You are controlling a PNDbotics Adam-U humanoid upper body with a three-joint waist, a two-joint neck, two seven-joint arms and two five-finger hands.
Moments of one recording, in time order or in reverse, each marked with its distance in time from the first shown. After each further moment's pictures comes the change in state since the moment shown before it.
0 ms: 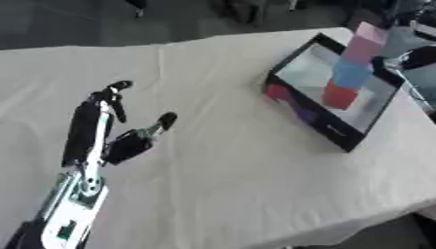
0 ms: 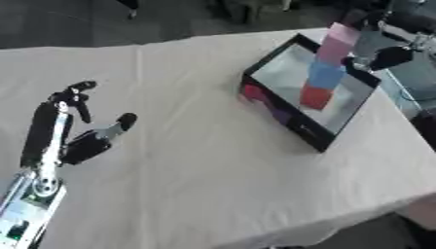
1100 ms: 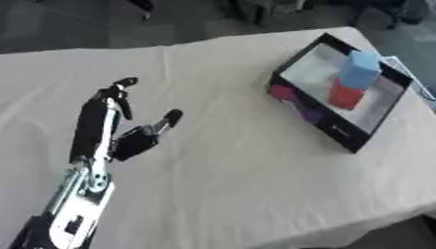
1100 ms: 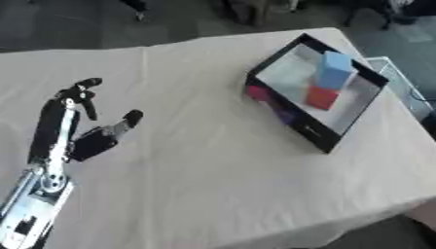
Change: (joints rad) left arm 0.000 0.001 0.013 -0.006 0.003 0.010 0.011; right arm 0.155 -0.017 -0.171 -0.464 -0.727 0.332 0.145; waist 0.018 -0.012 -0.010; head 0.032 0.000
